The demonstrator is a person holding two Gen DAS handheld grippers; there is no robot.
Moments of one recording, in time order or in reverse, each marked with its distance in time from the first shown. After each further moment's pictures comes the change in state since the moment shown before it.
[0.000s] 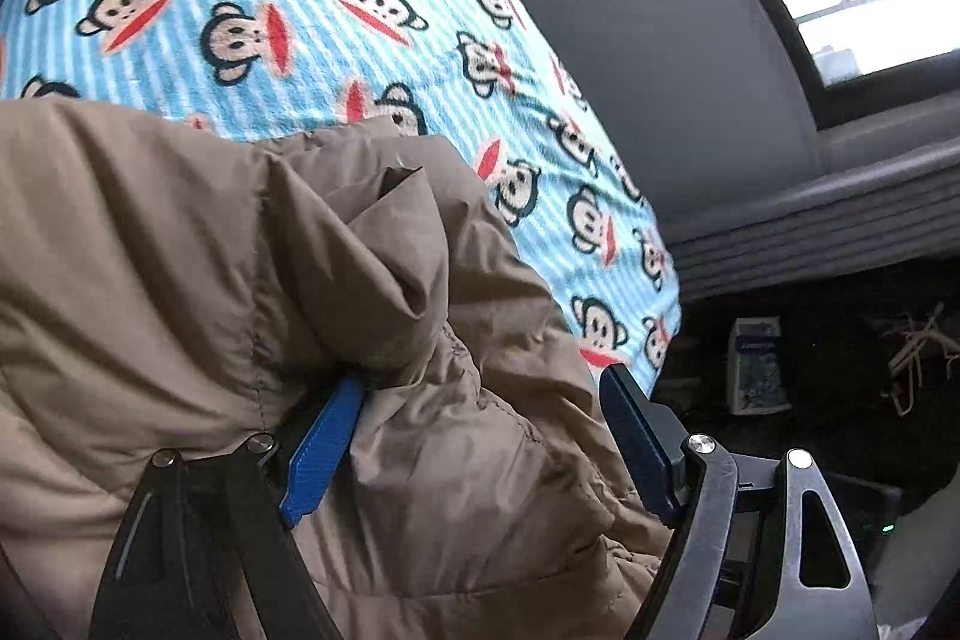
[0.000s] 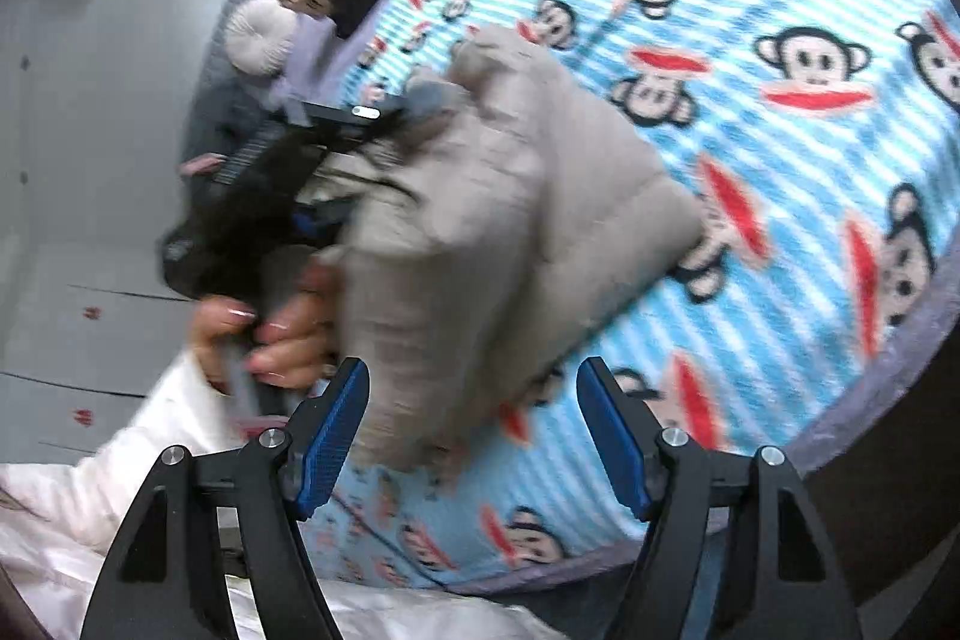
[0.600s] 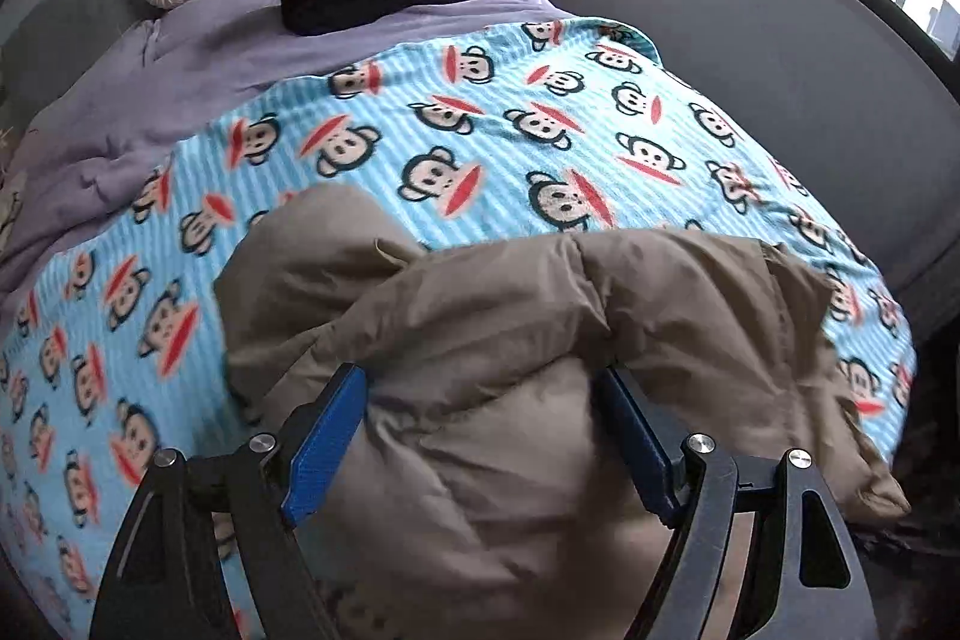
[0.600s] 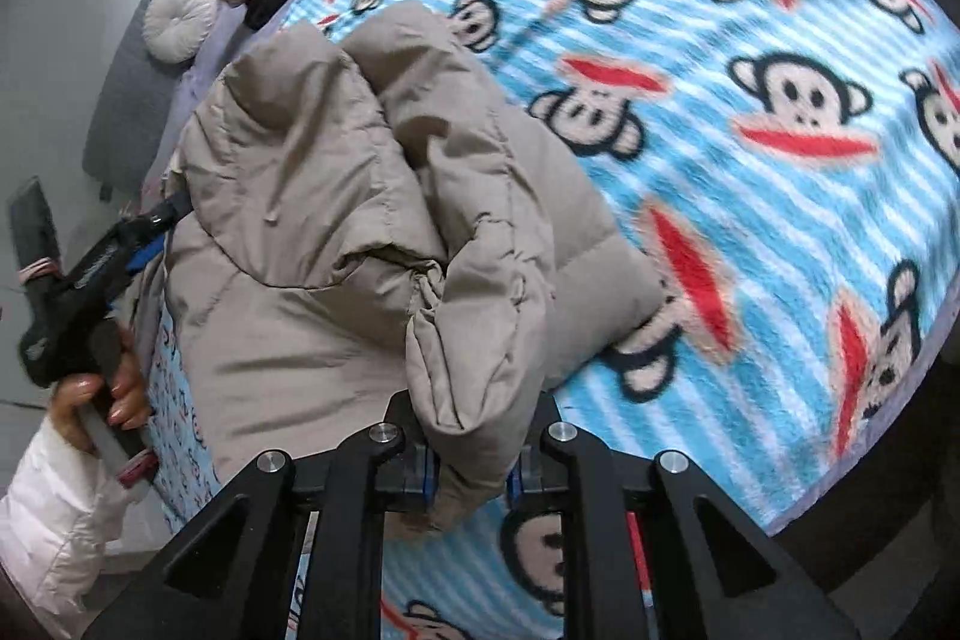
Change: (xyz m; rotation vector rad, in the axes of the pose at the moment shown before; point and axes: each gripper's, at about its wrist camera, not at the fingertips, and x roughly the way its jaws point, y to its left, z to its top) left arm -0.062 0.092 0.009 0.130 -0.344 0.616; right arm 0.053 -0.022 0.028 -0.031 -0.019 -0.294
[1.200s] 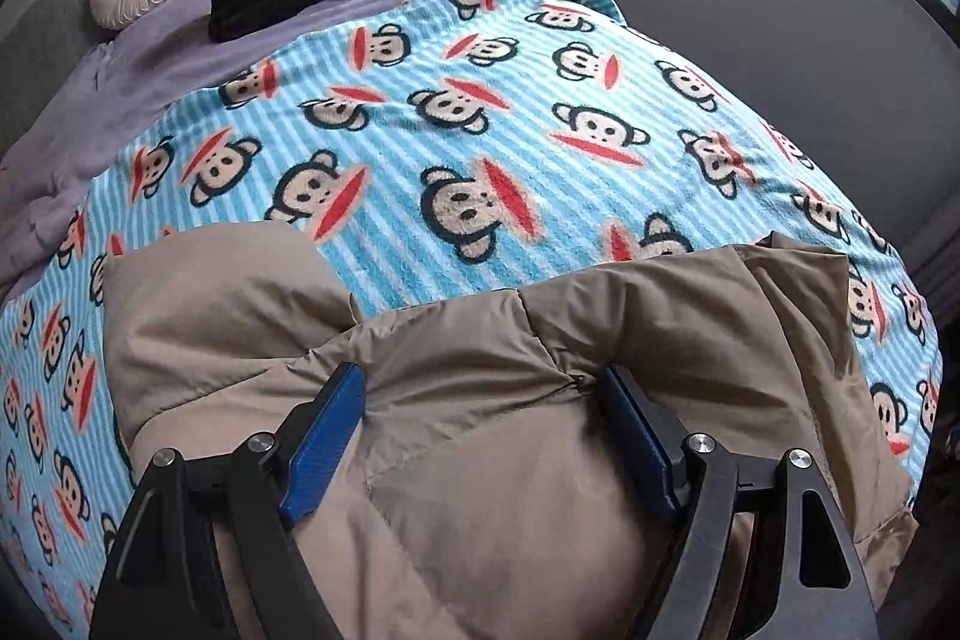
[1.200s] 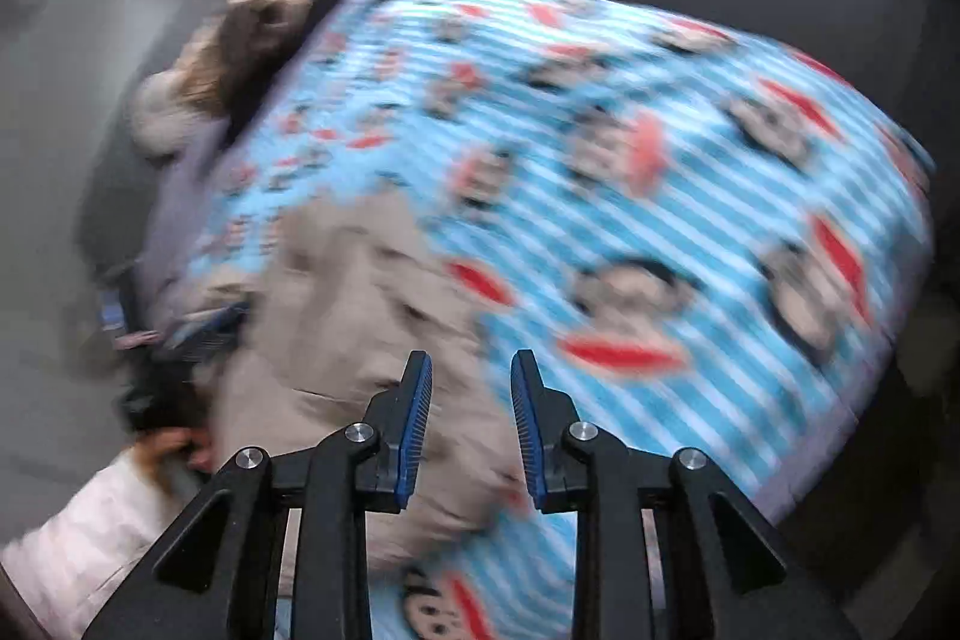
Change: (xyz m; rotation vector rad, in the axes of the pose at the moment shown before) left arm 0.068 -0.075 0.023 0.066 0.052 0.003; right arm -0.085 -0.057 0.073 -0.018 -0.183 0.024
